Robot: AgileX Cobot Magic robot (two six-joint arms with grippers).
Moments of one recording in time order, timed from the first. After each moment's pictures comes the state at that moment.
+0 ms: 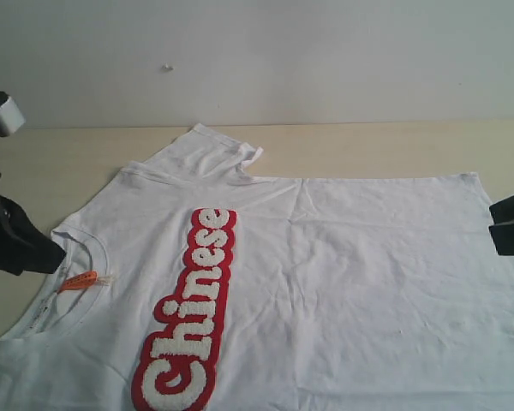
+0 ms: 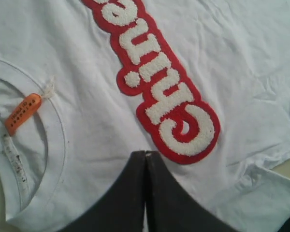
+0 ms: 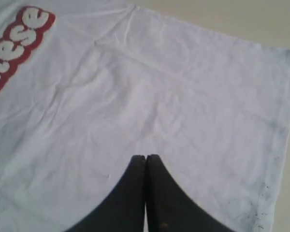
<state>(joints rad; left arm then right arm) -0.24 1.29 -0.83 -0.53 0.89 0.69 -0.02 1.02 -0.63 0.37 0.59 -0.51</state>
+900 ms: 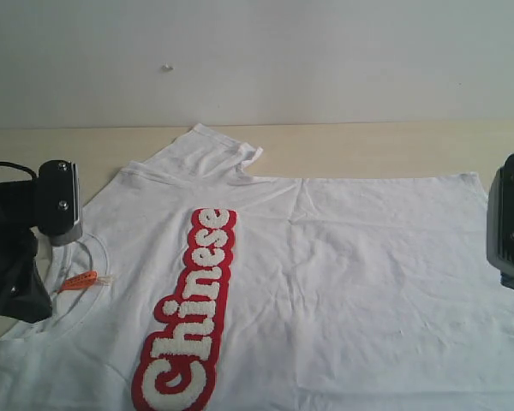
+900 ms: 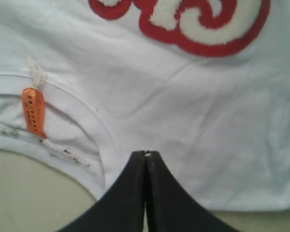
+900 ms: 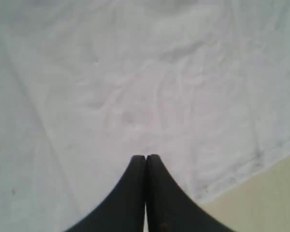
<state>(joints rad) -0.38 1.43 -0.83 -0.15 0.89 1.03 -0.02 1.18 -0.63 0.14 0.70 -1.24</state>
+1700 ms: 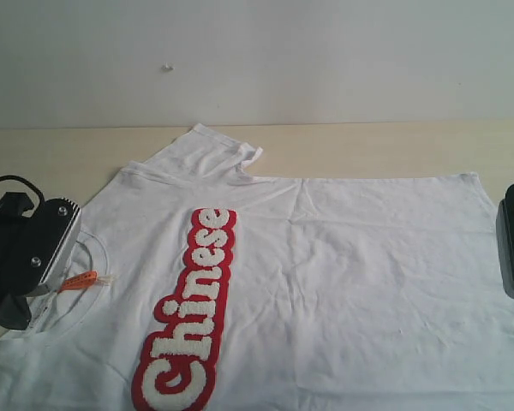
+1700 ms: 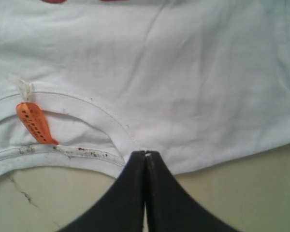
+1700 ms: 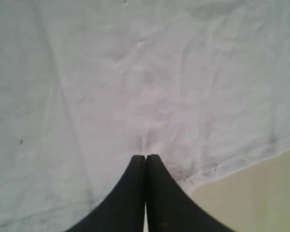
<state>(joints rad) -0.38 1.43 -0.81 -0.05 0.91 1.38 -0.02 1.19 -0.63 0.05 0.77 -1.27</state>
